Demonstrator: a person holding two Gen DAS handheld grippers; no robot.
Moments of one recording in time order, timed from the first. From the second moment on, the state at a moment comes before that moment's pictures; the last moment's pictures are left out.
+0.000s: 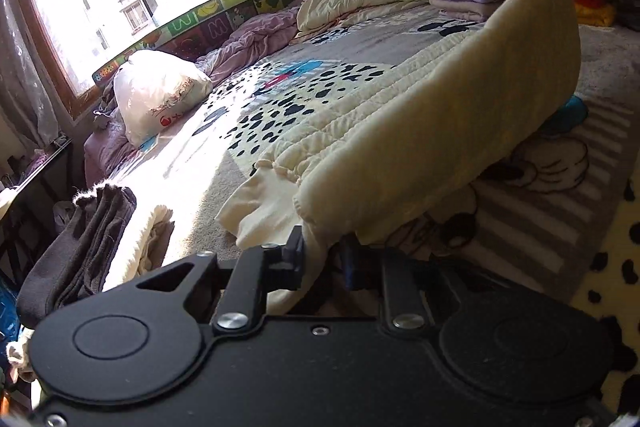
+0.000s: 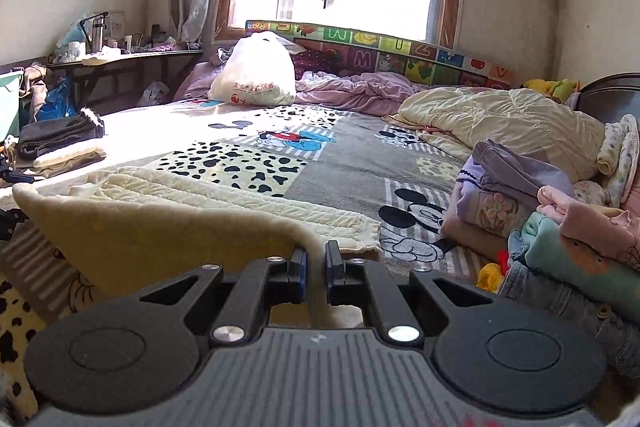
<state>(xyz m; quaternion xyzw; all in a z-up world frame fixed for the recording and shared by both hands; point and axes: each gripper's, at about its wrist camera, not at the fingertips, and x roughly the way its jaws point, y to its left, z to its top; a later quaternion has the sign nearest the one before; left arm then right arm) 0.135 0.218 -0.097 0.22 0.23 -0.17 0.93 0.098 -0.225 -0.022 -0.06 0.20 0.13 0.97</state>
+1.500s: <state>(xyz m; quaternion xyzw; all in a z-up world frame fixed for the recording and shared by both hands) 0.265 0.247 -0.078 -0.10 0.25 -0.03 0.96 0.306 -0.226 -0.155 0.47 0.36 0.09 0.80</state>
